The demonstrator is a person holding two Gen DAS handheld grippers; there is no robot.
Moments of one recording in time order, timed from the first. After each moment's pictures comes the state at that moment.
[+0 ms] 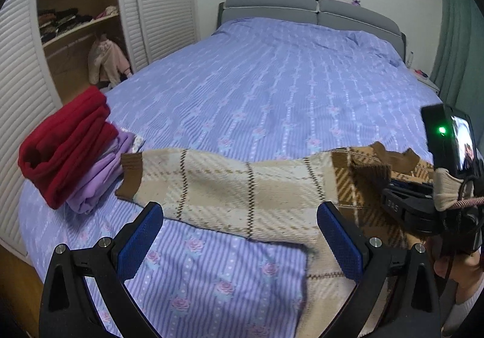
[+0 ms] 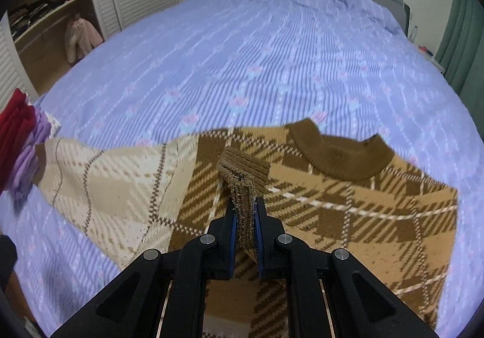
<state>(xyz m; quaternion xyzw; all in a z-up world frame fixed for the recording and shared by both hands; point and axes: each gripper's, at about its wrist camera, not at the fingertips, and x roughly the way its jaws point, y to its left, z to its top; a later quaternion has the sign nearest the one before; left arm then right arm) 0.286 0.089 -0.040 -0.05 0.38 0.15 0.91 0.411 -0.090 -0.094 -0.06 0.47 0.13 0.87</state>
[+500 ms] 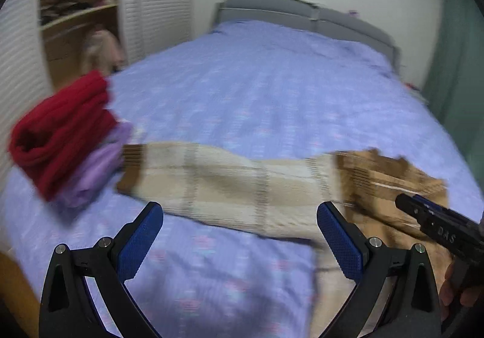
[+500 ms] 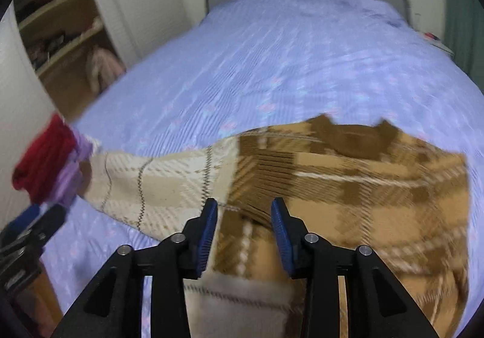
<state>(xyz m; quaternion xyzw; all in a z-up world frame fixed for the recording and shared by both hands) 0.268 0.114 -0.045 -0.09 0.37 0.08 0.92 0.349 -0.117 -0.067 0.03 0.42 0.16 0.89</state>
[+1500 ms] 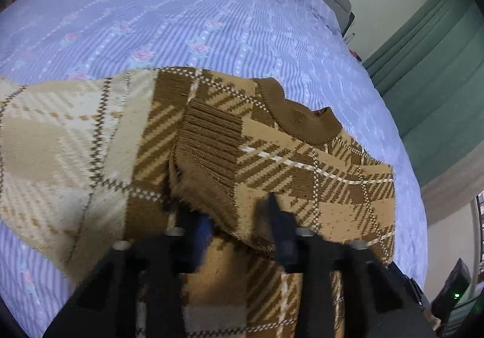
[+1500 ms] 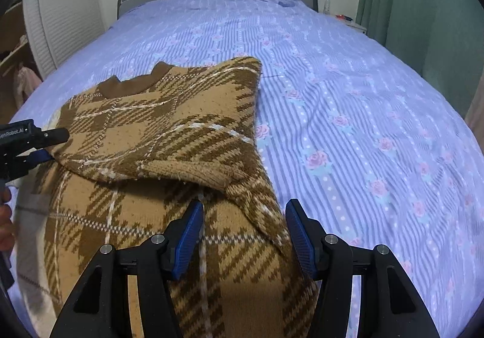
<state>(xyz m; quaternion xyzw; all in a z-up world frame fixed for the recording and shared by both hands) 0.400 -0.021 -0.146 -0.22 0.48 -0.08 0.84 0.321 -0.328 -0.130 0.00 0.44 -0.01 0.90</state>
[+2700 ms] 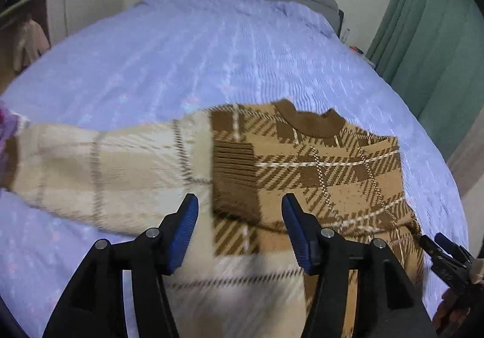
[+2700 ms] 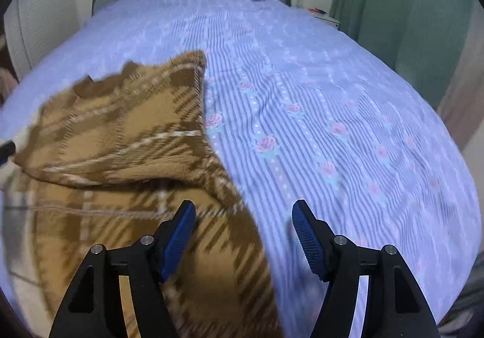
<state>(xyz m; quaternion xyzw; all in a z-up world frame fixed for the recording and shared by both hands) 0.328 0.003 -0.088 -0.09 0.42 -0.04 0.90 0.285 -0.347 -0.108 0.01 0.44 -0.08 0.89</state>
